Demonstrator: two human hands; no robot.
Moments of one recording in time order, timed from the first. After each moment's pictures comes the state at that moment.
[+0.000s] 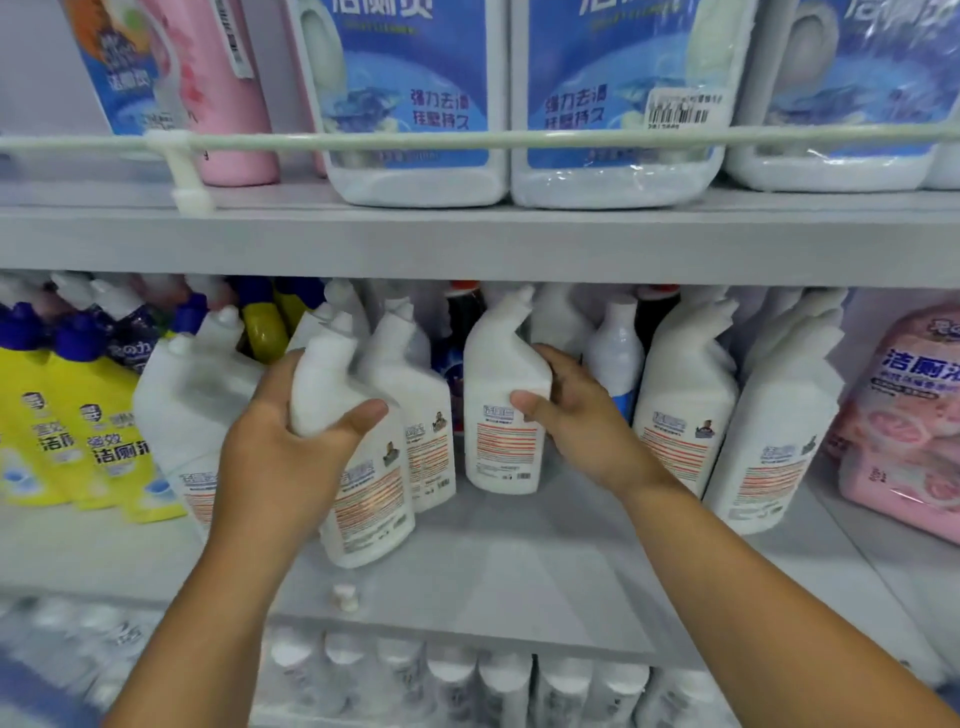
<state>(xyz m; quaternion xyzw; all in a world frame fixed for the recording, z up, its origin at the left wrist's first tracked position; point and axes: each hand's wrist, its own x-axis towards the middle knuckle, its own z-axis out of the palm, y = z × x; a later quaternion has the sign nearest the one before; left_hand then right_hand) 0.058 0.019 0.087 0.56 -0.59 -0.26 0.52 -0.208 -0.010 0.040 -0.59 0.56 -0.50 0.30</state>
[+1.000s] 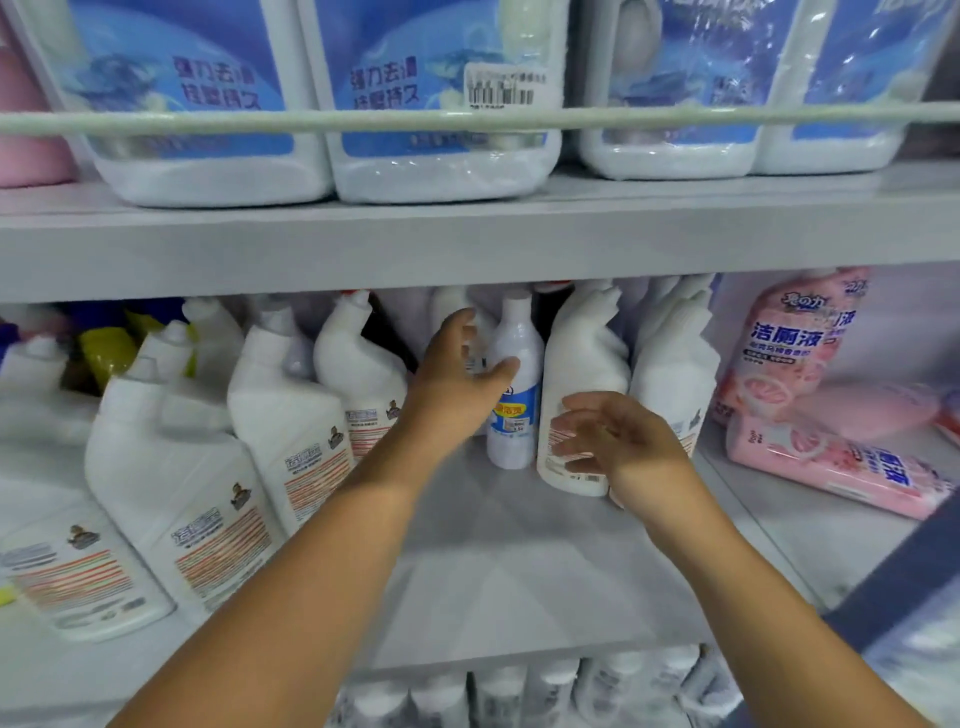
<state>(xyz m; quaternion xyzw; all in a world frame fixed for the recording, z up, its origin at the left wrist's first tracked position) -0.141 -0.062 0.058 0.39 -0.75 -0.36 0.39 -0.273 0.089 0.042 -0.39 0.64 -0.59 0.30</state>
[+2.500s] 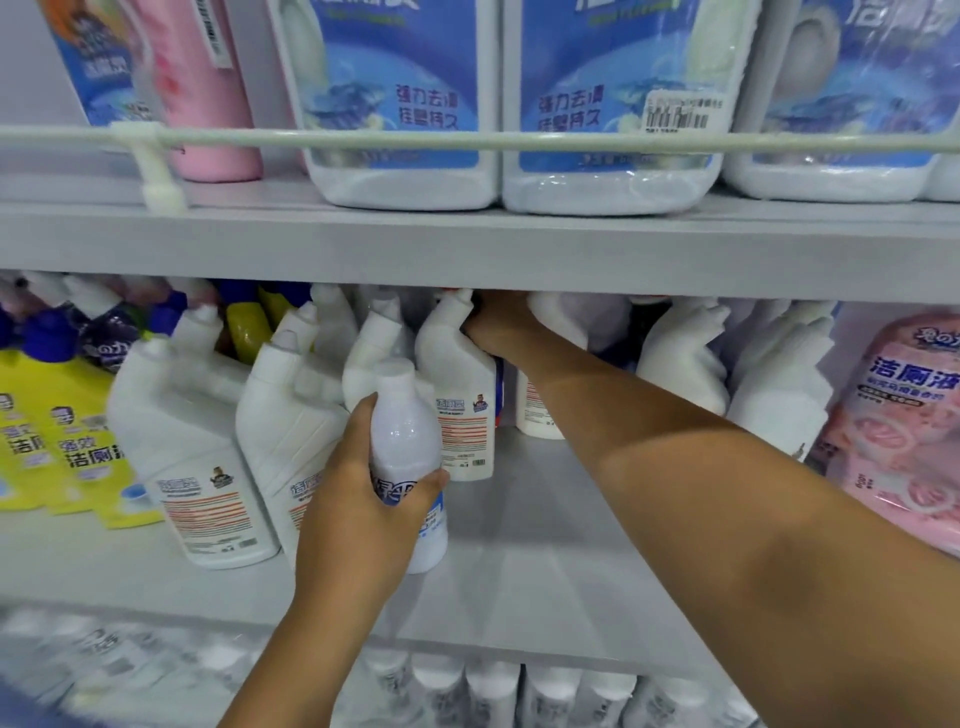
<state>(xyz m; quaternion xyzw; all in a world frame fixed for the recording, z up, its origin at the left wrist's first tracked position) 0.019 0.028 0.030 0.52 -0.64 -0.31 0.47 -0.180 -0.151 0.098 -0.70 0.66 -0.27 0.07</state>
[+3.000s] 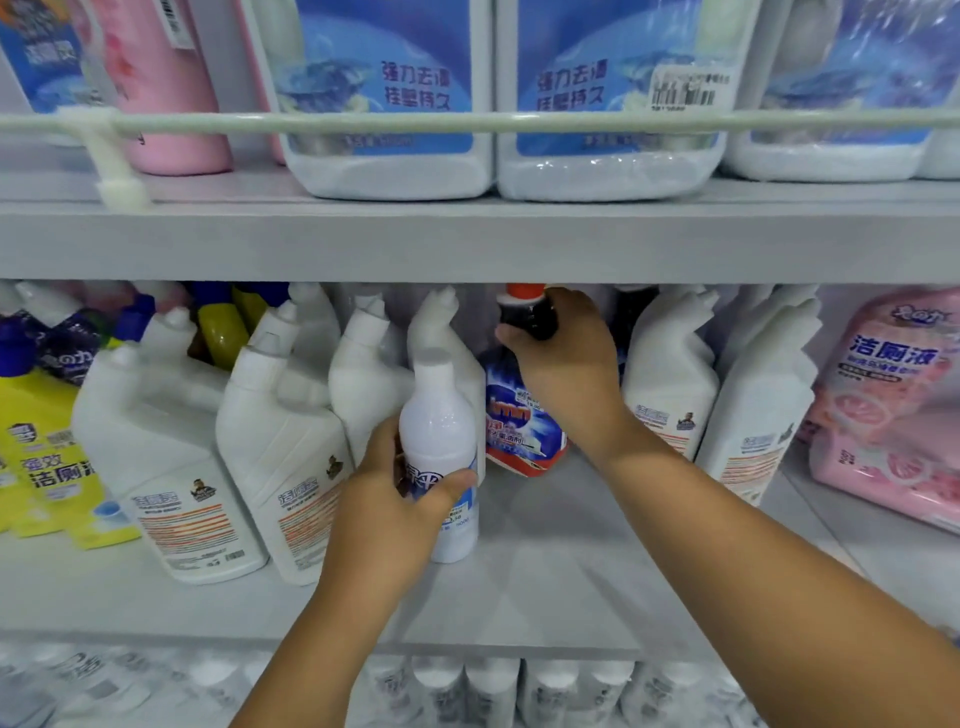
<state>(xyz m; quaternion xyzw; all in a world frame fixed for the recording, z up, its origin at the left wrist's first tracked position) 0.004 0.009 0.012 0.49 -0.65 -0.37 0.44 -0.196 -0.033 0.085 -0.52 0.67 -0.53 0.03</state>
